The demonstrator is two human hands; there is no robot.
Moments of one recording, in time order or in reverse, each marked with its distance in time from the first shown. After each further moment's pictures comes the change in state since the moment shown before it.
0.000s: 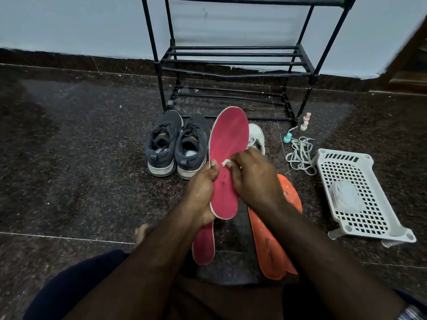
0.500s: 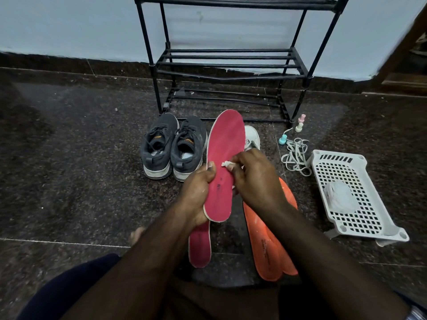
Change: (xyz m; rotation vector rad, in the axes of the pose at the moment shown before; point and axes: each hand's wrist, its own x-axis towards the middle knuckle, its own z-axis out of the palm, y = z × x) left_hand -0.001 0.005 -0.001 0.124 -0.019 0.028; right_hand 0.000 0.007 -0.010 0.074 -0.017 0.068
